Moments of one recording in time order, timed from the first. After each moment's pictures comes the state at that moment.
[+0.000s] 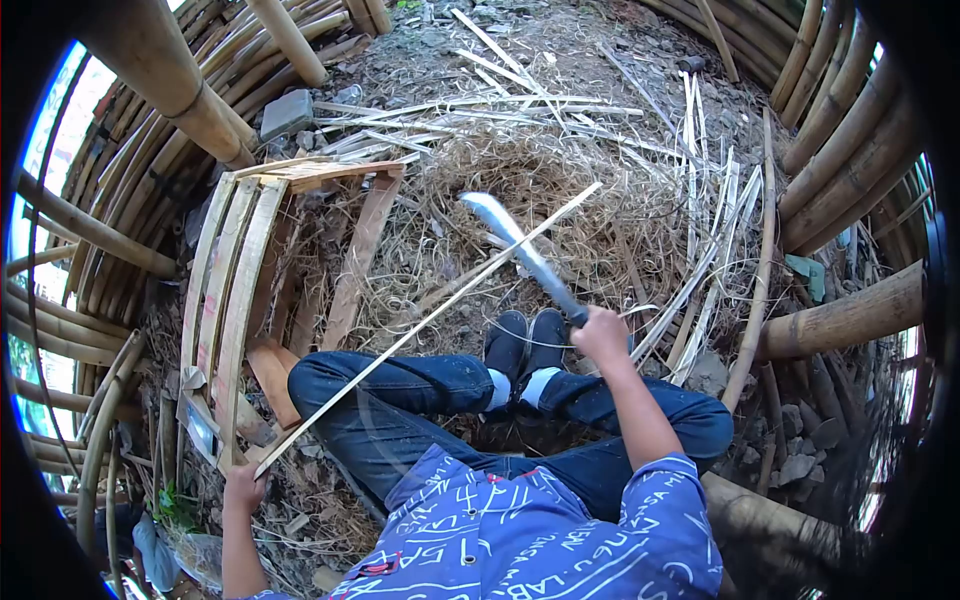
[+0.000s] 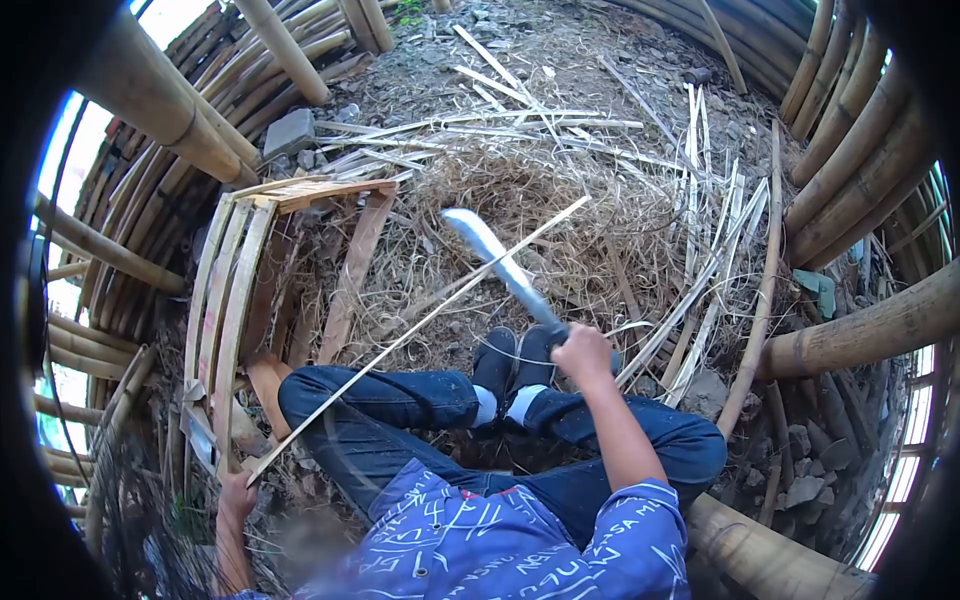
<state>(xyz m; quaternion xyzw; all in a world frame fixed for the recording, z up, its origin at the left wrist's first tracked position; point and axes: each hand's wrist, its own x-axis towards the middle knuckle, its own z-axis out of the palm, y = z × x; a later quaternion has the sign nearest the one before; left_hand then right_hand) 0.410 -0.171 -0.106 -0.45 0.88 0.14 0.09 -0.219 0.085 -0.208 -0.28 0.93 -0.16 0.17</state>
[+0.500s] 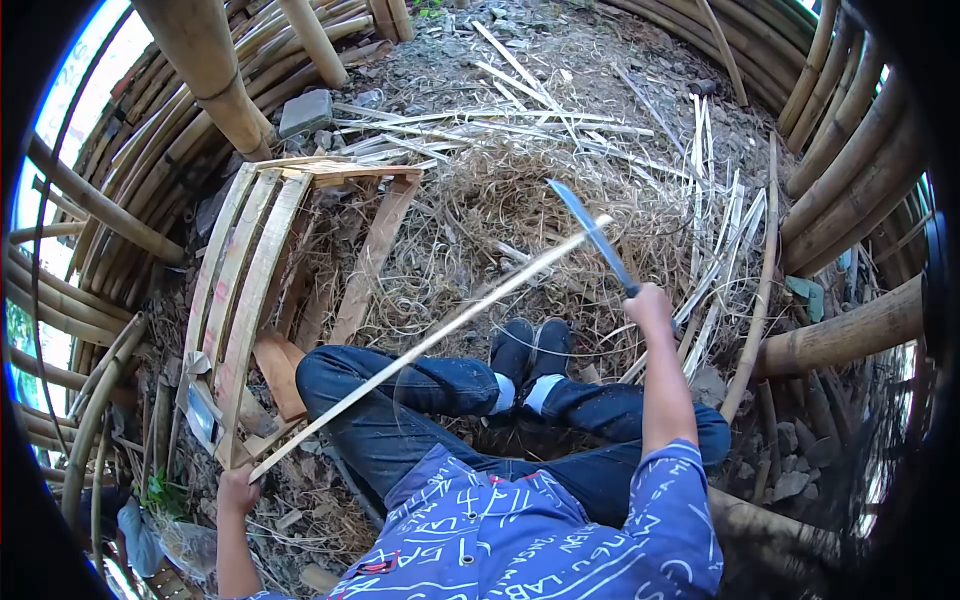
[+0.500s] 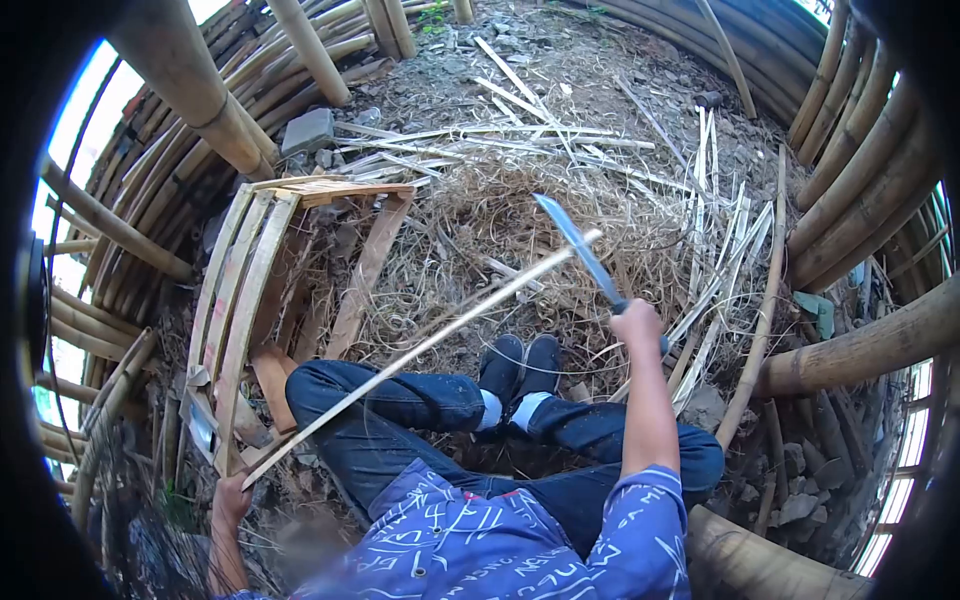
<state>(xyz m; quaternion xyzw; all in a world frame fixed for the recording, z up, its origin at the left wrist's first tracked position) 0.425 -0.152 -0.094 -0.47 0.87 0.14 0.03 -0.314 0.094 -0.204 -0.16 0.97 -0.08 0.15</state>
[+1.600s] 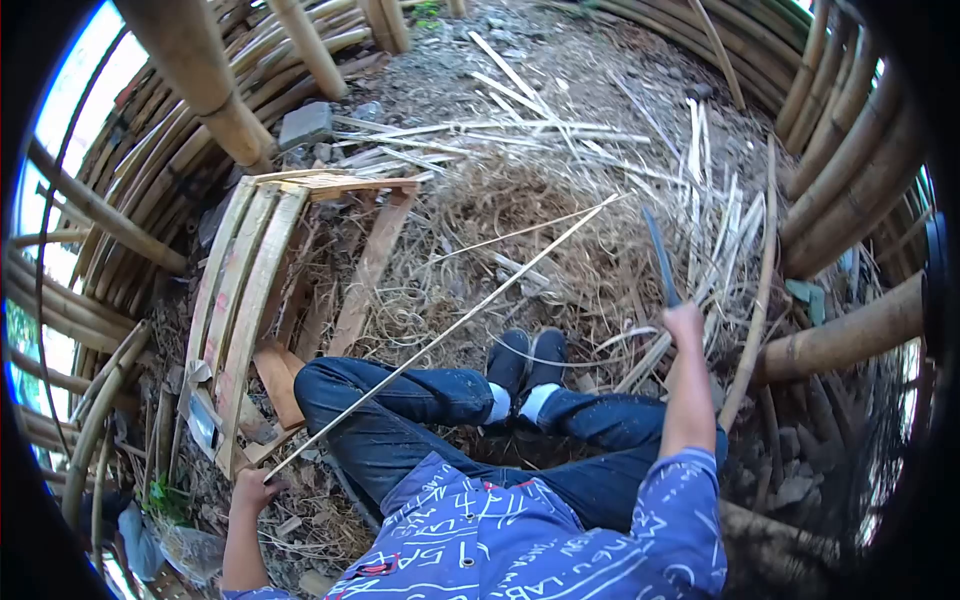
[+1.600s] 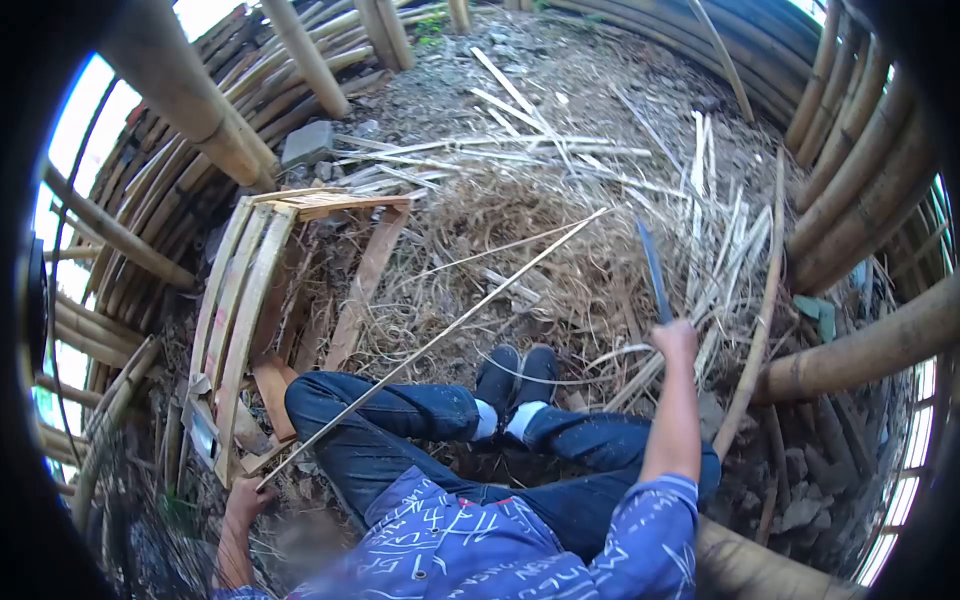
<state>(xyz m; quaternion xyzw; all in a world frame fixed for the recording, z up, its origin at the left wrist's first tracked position) 0.417 -0.155 -0.122 -0.45 0.87 0.16 0.10 -0.381 0.173 -0.234 -0.06 0.99 -0.10 0.09</state>
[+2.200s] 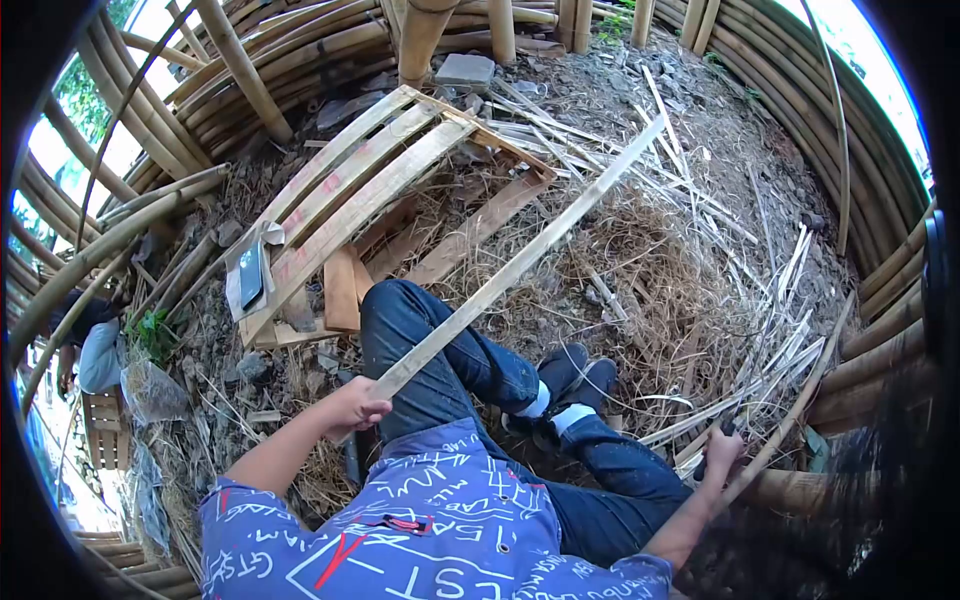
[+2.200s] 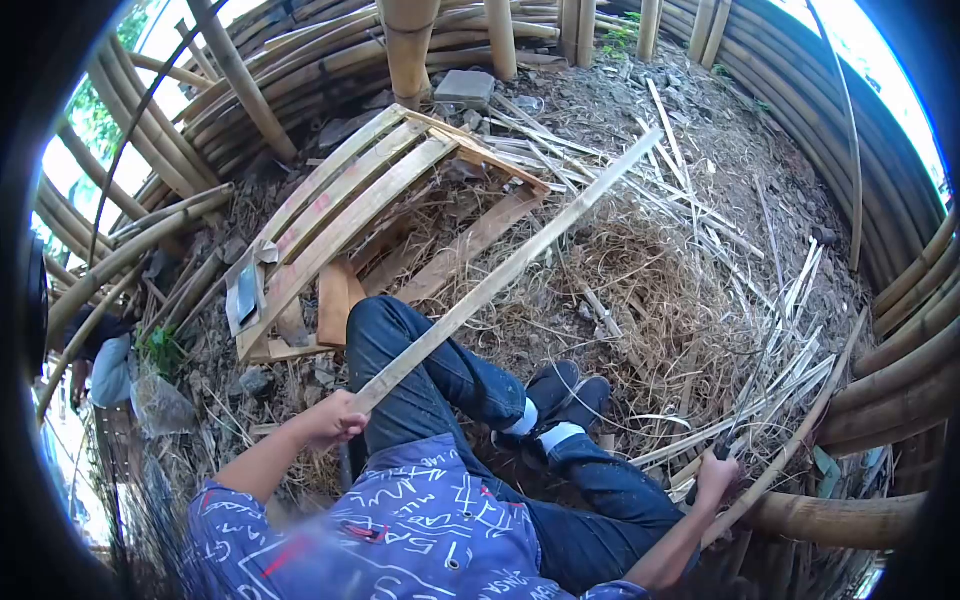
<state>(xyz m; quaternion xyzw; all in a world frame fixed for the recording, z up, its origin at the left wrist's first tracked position) 0.272 -0.078 -0.125 -0.50 0.48 0.72 0.04 -0.320 0.233 -0.196 -0.05 0.94 -0.31 0.12</state>
